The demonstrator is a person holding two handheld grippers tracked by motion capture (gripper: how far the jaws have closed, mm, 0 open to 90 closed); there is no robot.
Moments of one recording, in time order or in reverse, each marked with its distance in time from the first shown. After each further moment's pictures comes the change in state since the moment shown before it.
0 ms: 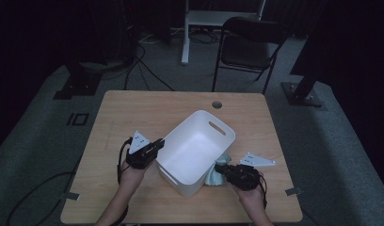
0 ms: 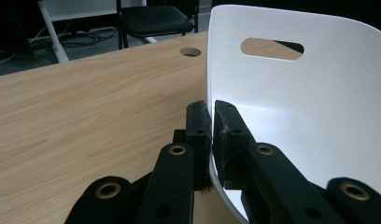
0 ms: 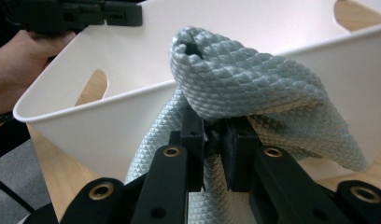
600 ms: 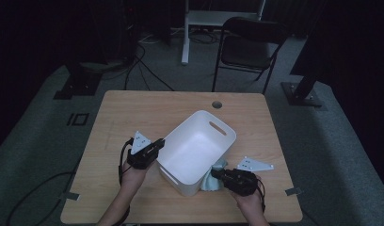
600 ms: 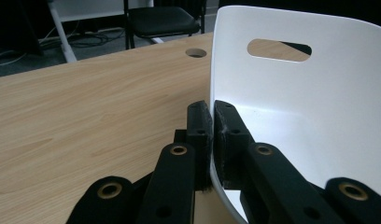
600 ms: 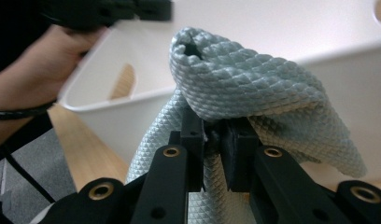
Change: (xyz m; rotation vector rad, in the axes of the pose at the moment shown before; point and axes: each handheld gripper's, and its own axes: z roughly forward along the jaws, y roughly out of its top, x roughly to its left) left arm -0.003 0.000 0.001 0.000 0.019 0.004; right arm 0.020 -0.001 -0.001 -0.004 0.047 -0.034
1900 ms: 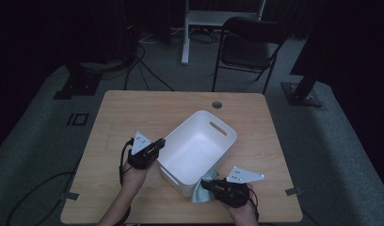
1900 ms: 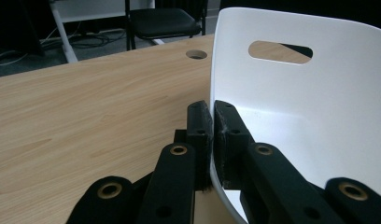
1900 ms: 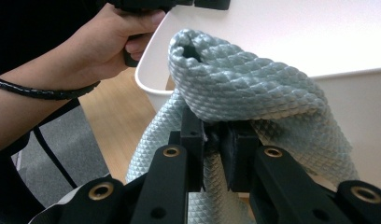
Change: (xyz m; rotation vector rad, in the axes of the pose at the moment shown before) left arm -0.002 0.000 0.001 -0.007 0.010 -0.010; right arm 0.036 -0.010 0.007 0.019 0.064 -0.064
